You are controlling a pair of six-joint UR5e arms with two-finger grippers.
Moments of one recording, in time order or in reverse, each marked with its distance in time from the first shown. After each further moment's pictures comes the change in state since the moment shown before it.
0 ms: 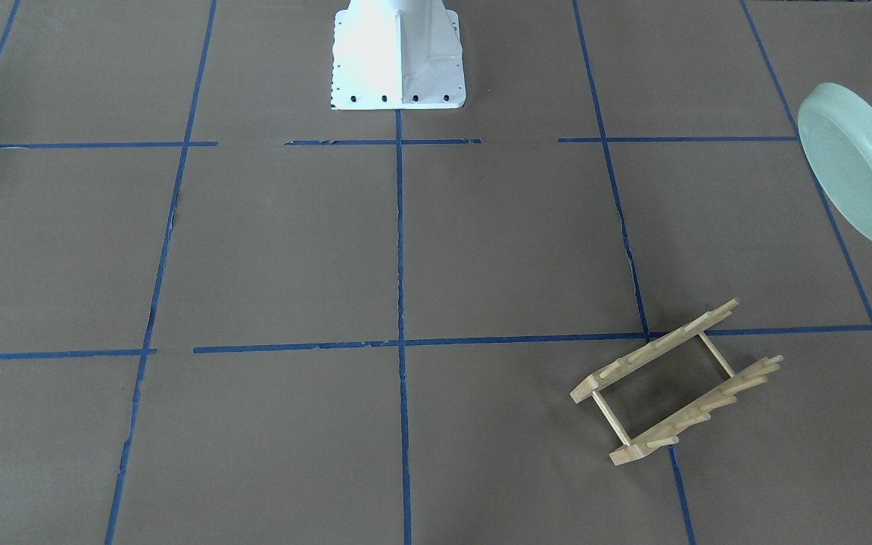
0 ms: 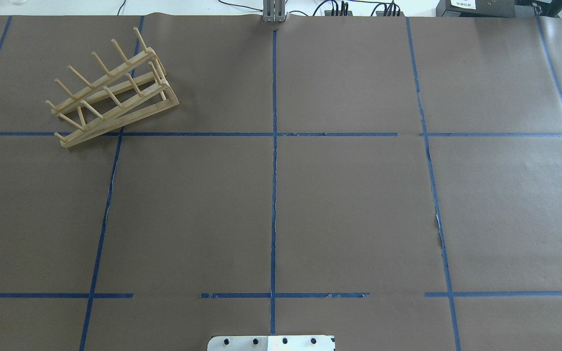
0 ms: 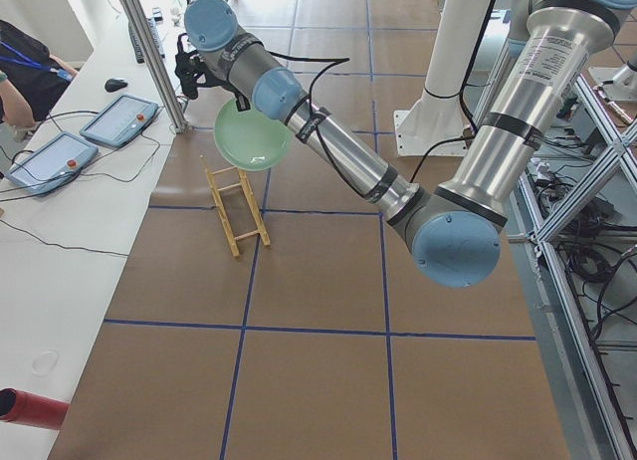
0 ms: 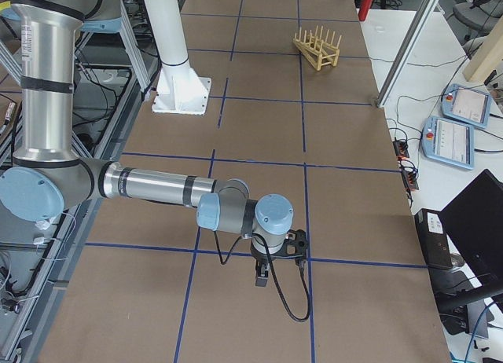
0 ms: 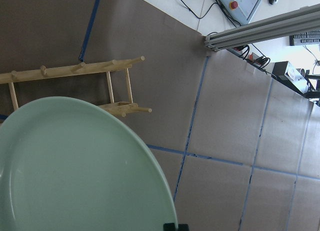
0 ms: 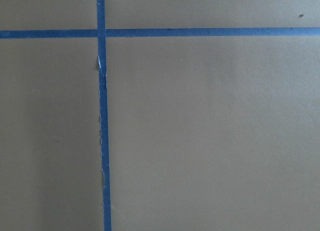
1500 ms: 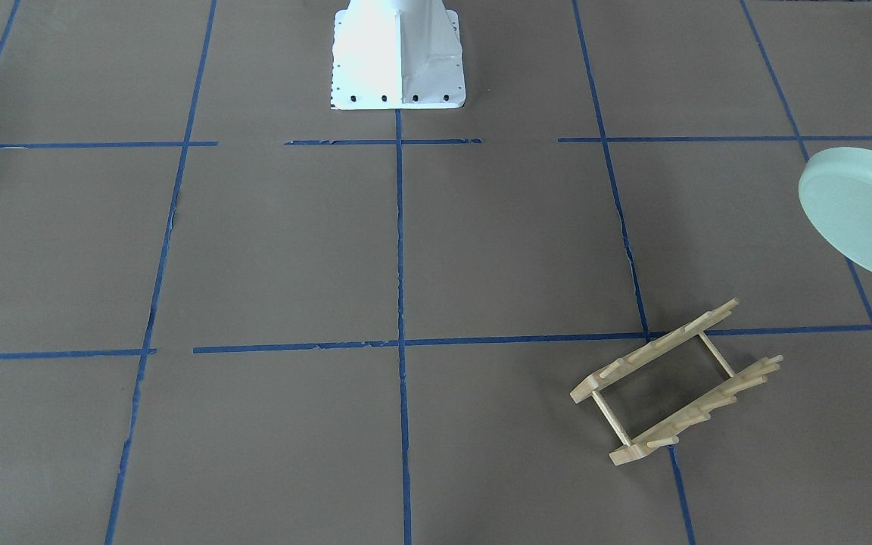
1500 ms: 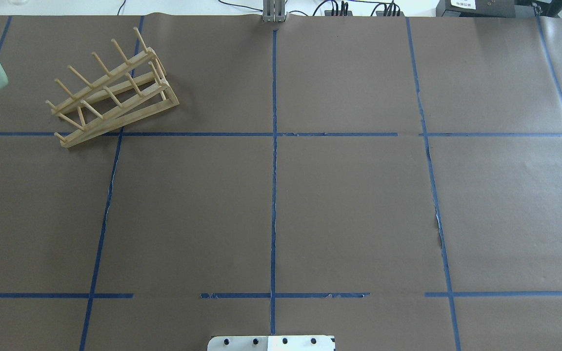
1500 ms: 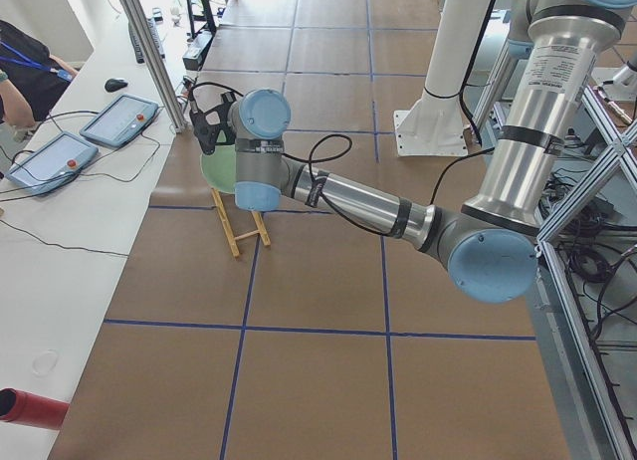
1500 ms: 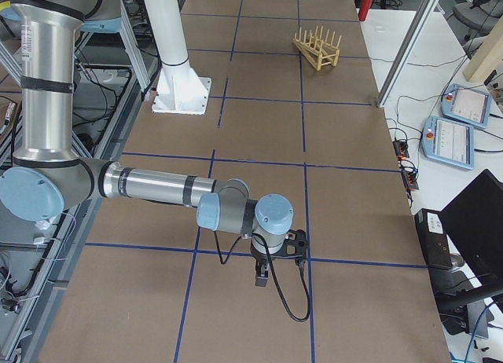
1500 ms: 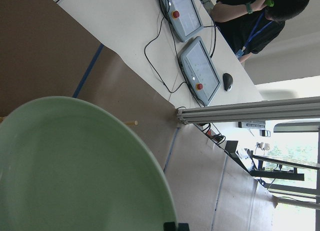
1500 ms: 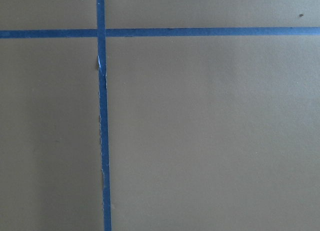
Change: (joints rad) left arm 0.056 0.162 0.246 -1.342 0.378 -0.988; right arm 0.000 0.000 0.000 -0.001 0.000 -0.001
